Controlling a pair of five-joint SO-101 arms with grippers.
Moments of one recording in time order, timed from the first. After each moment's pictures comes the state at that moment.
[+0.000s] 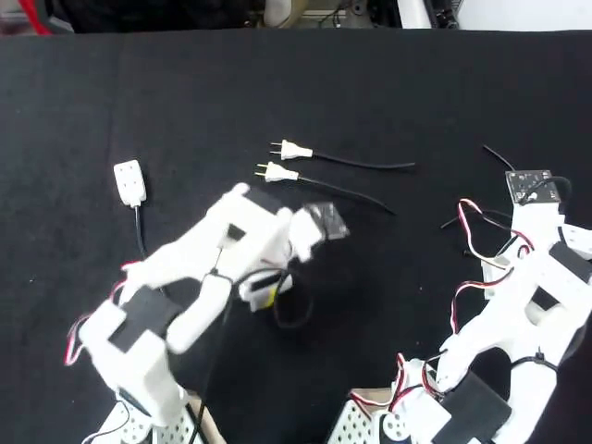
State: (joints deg) left arm 27.6 10.5 22.3 71.7 -34.6; right arm 44.2 -20.4 44.5 56.6 43.1
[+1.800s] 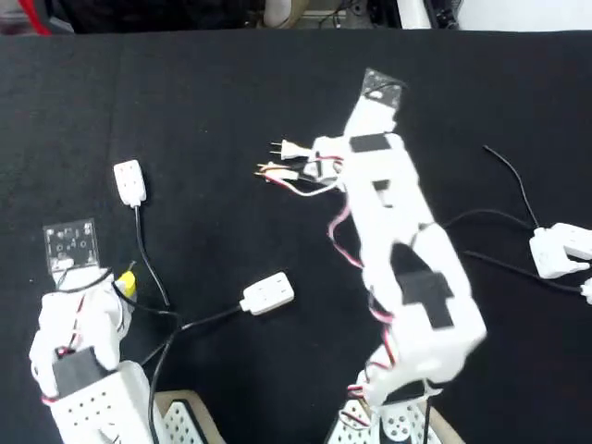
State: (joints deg) left arm -31.6 -97.7 89.8 61.9 -17.5; right arm -10.8 16.2 9.1 52.9 -32.6
